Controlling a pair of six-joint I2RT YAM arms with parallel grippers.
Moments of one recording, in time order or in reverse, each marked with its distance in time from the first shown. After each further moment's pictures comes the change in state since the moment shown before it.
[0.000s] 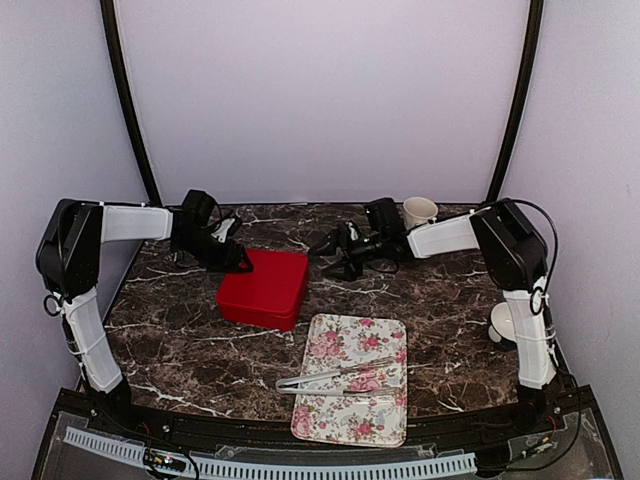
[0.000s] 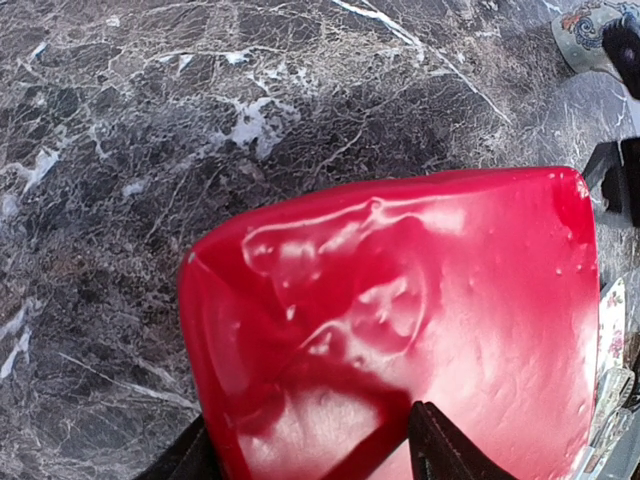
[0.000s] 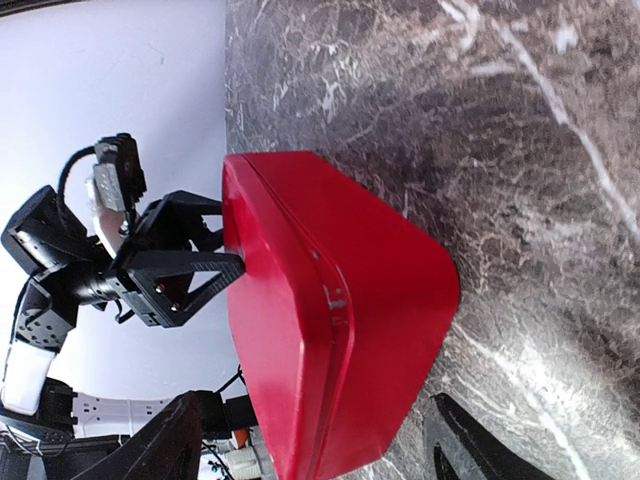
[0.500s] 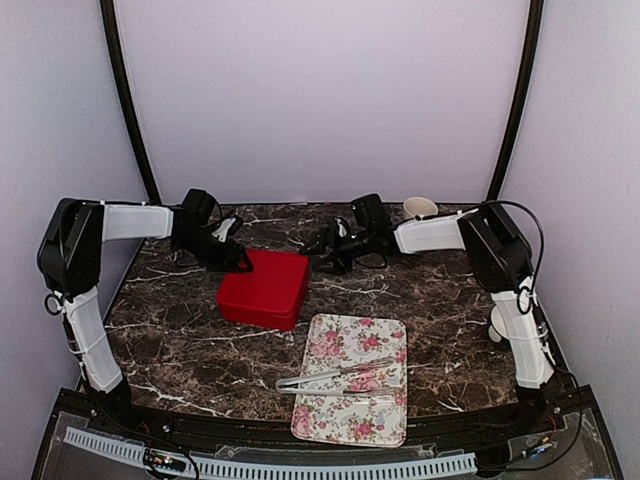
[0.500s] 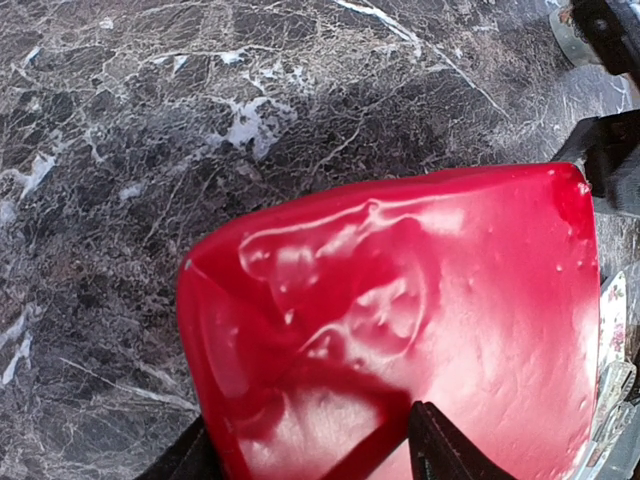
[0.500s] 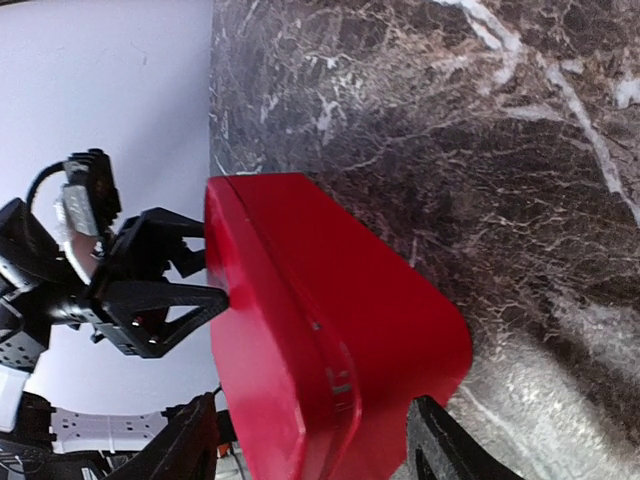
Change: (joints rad) left arm 0.003 0.010 0.017 -0.017 0.007 0.023; right arm 0.024 0.090 0.175 -0.101 0.047 -0.040
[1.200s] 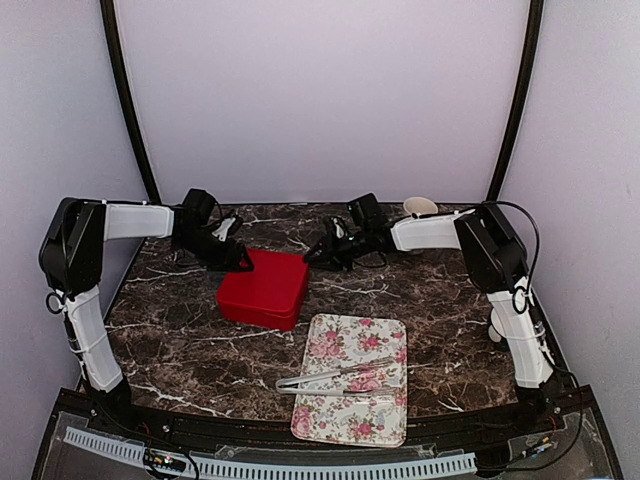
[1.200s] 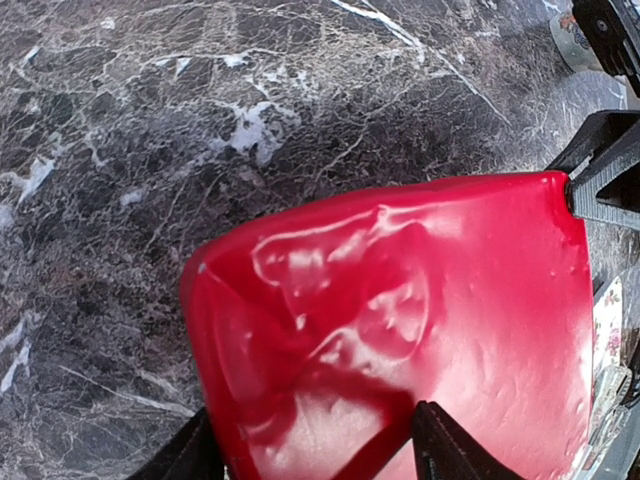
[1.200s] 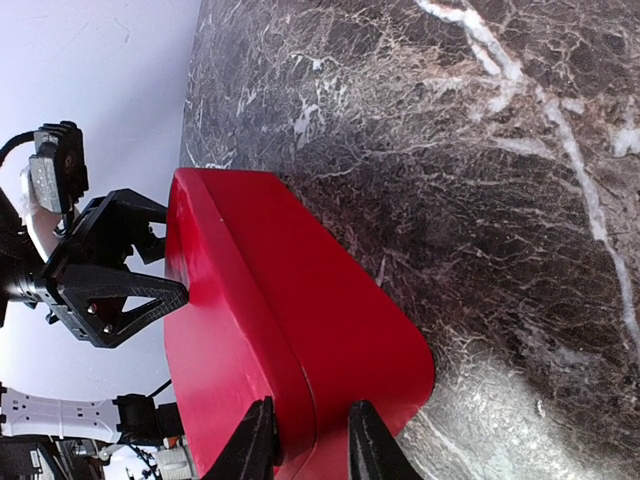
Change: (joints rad) left arm 0.008 0.014 0.015 -0.004 0.011 -0.006; right arm 0.003 0.054 0.084 -0.127 0.040 -0.189
